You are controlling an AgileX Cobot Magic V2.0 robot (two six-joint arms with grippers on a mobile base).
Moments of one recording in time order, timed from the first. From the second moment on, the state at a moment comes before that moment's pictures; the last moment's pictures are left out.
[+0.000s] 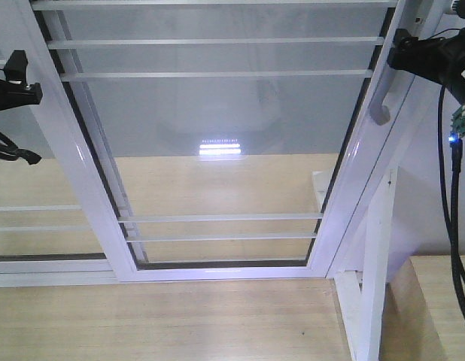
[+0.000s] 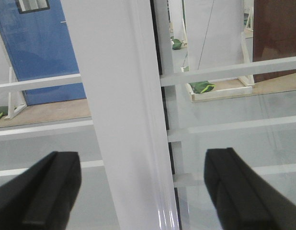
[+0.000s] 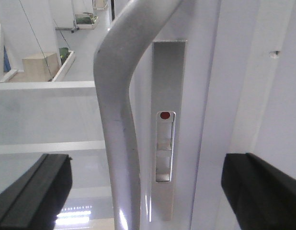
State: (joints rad) left arm -0.02 1.49 -0.71 -0.14 -0.66 0.25; right arm 0.01 1.61 -0.95 0.12 -0.42 -0.09
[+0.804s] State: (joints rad) left arm -0.02 1.49 -0.71 -0.14 -0.66 0.25; right arm 0.01 1.89 -1.12 -0.07 -0.60 0.05
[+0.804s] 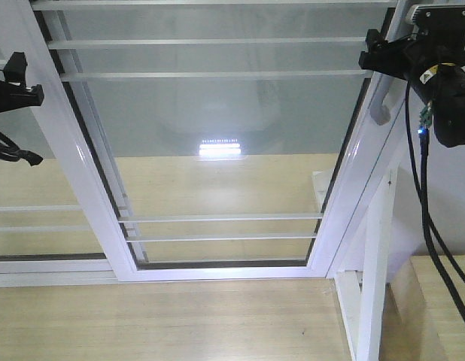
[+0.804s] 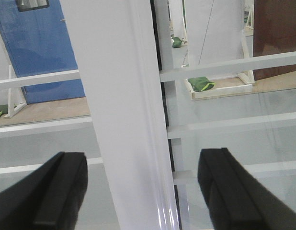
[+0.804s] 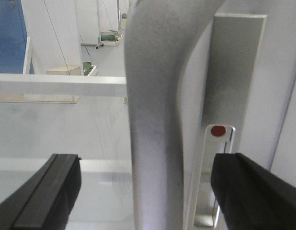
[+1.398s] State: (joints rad) left arm -0.02 1.49 -0.71 -0.14 -0.66 0.25; right arm 0.01 1.93 -1.17 -0.14 -0.56 0.05
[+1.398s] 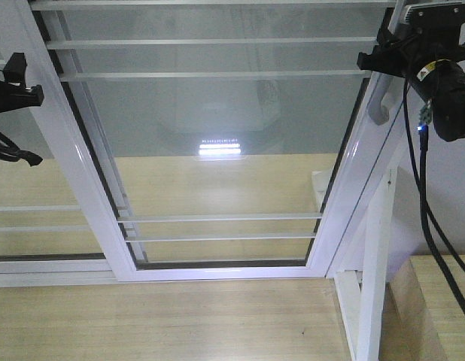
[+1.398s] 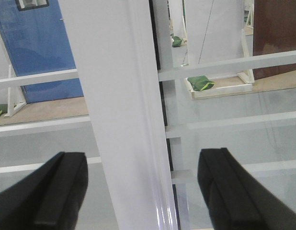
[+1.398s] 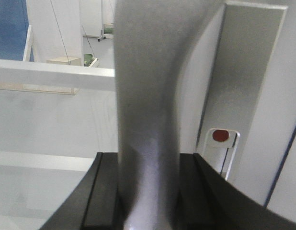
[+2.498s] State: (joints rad) left arm -0.02 1.49 -0.71 -0.14 -0.66 0.25; right arm 0.37 1.96 -1.21 -0.15 -0.59 0.05
